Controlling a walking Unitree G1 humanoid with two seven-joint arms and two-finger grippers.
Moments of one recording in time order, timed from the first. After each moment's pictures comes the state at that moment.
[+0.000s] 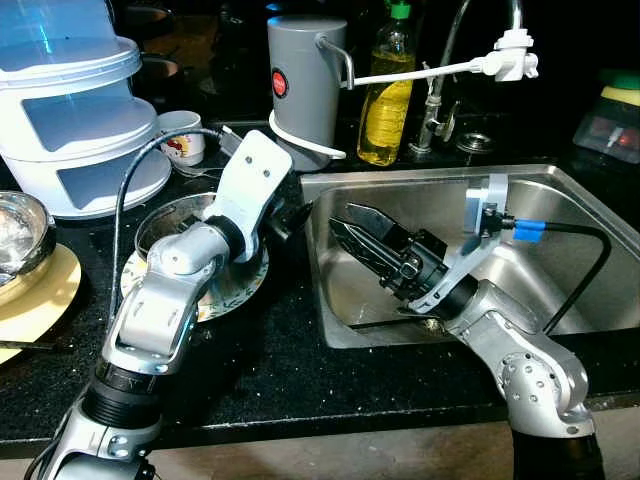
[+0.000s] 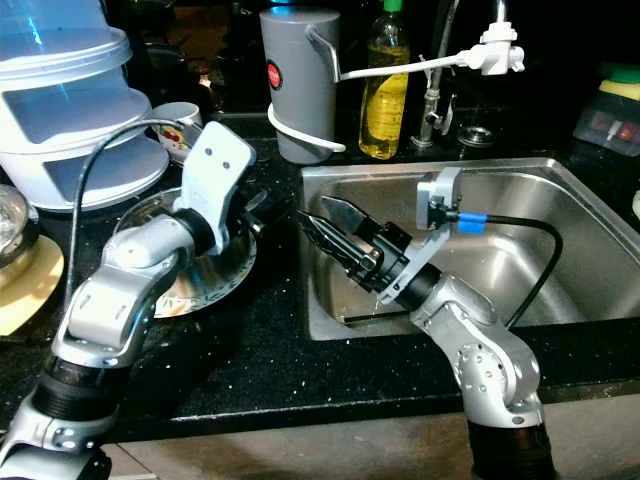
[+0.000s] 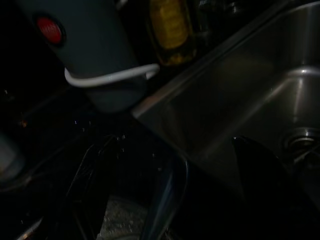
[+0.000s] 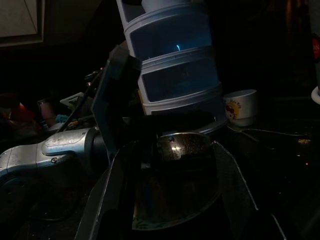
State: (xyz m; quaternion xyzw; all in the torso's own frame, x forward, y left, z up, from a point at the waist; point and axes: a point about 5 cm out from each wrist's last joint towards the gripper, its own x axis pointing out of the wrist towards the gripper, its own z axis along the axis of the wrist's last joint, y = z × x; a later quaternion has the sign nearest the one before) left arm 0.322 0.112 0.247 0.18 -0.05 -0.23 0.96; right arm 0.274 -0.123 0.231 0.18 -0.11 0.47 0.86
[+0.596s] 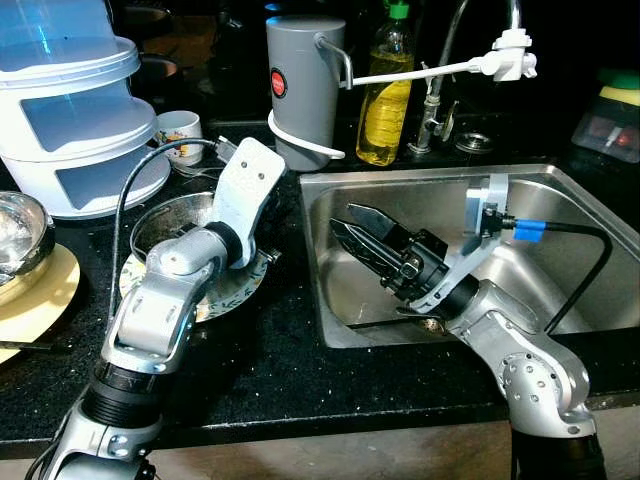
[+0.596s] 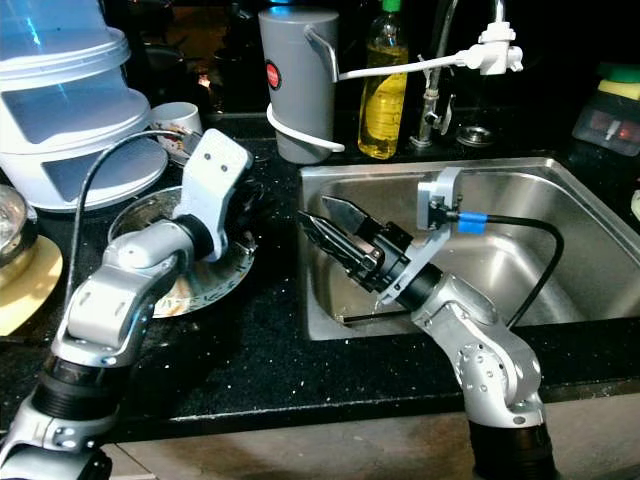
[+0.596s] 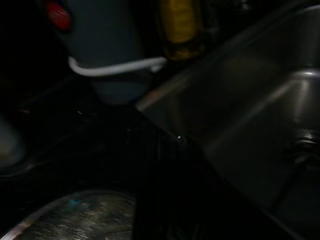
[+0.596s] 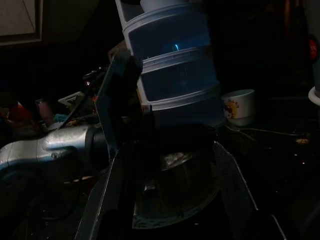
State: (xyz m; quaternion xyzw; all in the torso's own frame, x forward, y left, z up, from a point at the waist) left arm 0.325 0.118 0.251 0.16 -0.04 -0.22 0.96; right arm 0.274 -0.124 0.231 0.17 -0.11 0.47 0.86
